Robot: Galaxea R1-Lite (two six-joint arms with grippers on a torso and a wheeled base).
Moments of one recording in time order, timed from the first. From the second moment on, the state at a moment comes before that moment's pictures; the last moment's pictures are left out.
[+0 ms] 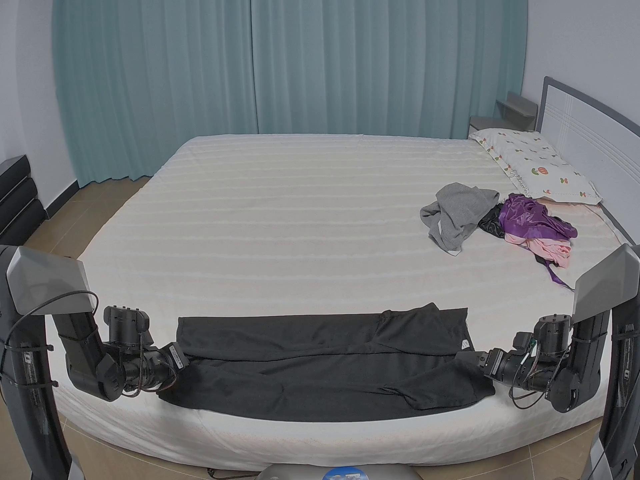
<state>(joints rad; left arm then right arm) -0.02 2.29 -0.46 -1.03 -0.17 -0.57 0.05 2.40 -0.26 -1.50 0.40 0.55</state>
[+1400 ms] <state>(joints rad) 0.00 2.29 -0.45 -1.04 -0.17 -0.62 0.04 2.48 -0.39 -1.51 0.42 0.42</state>
